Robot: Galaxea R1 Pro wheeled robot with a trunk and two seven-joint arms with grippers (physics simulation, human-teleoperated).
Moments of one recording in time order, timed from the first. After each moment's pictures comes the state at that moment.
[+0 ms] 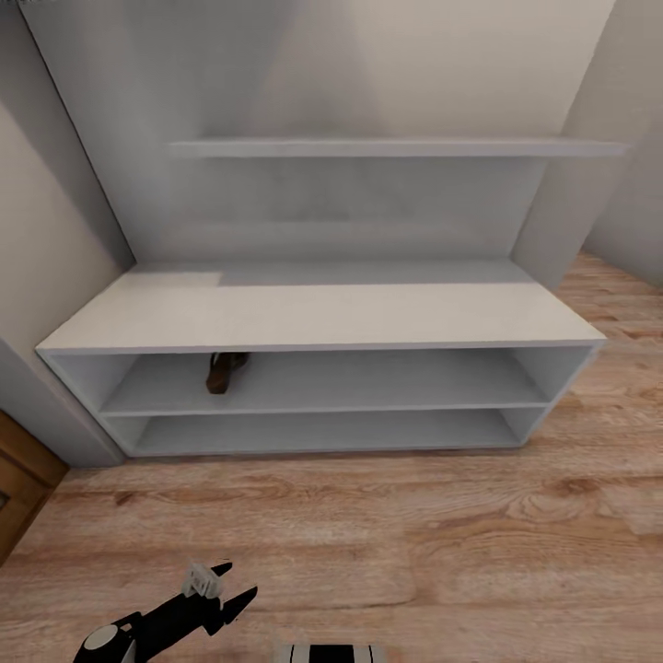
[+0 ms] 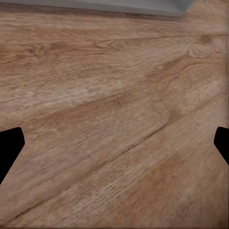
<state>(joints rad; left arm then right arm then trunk) -0.34 0.10 0.31 -0.57 -0.14 -0.19 -1.01 -0.11 -0.26 -1.17 -0.91 0.03 -0.04 0.16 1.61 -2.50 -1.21</state>
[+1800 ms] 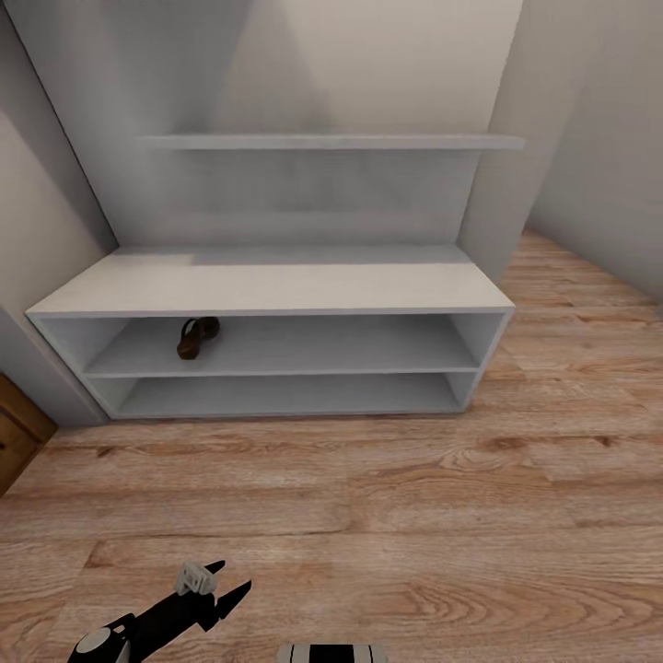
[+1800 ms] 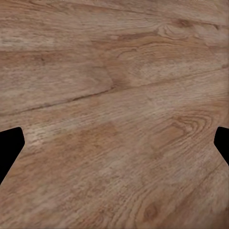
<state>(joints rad) -0.34 0.10 0.37 -0.57 -0.14 -0.19 -1.00 -0.11 -0.26 -1.17 -0.91 0.03 -0.04 0.16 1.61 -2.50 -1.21</state>
